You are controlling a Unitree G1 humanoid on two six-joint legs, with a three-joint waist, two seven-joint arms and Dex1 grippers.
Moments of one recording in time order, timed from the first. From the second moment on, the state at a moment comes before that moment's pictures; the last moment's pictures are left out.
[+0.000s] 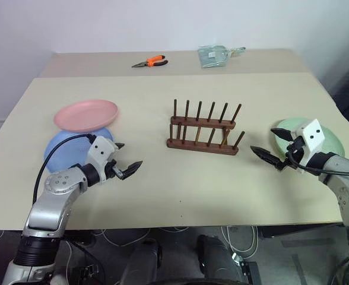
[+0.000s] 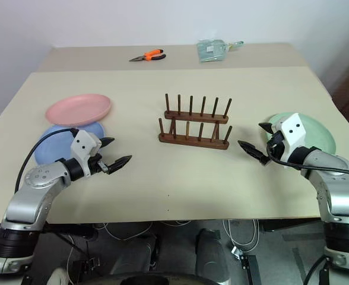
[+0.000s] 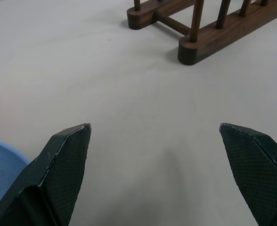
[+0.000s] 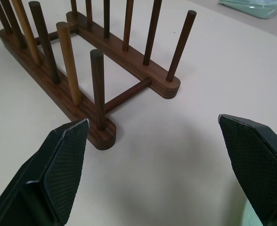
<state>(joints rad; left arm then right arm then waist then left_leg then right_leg) -0.13 0.58 0.06 -0.21 -0.26 0.40 -0.71 -0.17 -0.76 -0.24 -0.08 0.37 0.39 0.78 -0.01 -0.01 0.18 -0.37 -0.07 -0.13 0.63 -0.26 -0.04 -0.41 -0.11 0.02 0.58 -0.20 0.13</state>
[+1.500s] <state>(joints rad) -0.44 0.39 -0.25 0.22 -0.12 0.16 -1.21 0.27 -0.77 -0.32 -0.54 0.39 0.60 0.69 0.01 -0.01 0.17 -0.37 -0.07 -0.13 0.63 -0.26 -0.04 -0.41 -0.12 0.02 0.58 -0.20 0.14</state>
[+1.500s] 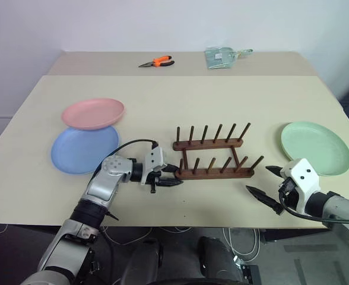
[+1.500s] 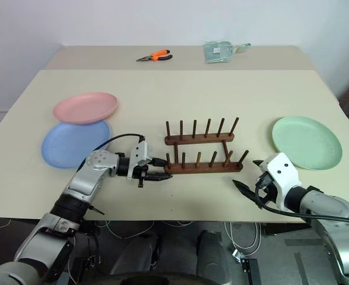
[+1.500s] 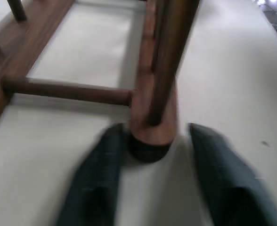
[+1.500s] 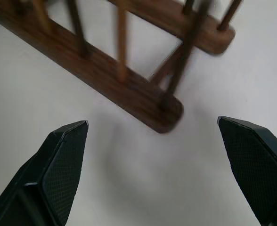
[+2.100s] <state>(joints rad) -0.23 0.45 -0.26 -0.16 -0.22 0.49 -1.03 0.16 -0.72 -0.04 -0.47 0.20 0.54 0.64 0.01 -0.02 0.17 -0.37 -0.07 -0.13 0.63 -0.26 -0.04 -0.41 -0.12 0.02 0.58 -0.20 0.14</state>
